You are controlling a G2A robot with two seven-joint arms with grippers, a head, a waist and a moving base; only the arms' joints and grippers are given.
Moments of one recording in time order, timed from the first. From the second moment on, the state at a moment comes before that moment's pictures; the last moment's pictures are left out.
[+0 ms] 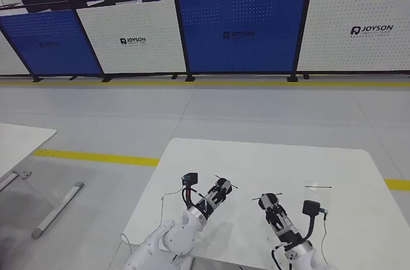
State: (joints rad) left arm 1.47 -1.20 -1.09 -1.61 0.28 -0.10 0.02; right arm -1.57 -1.19 1.01 -1.74 -0.41 -0.24 -0.13
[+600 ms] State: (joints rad) left arm 1.47 -1.20 -1.09 -1.61 0.28 -0.10 0.02; right arm -1.58 -1.22 0.90 -1.70 -0.58 -0.12 -0.36
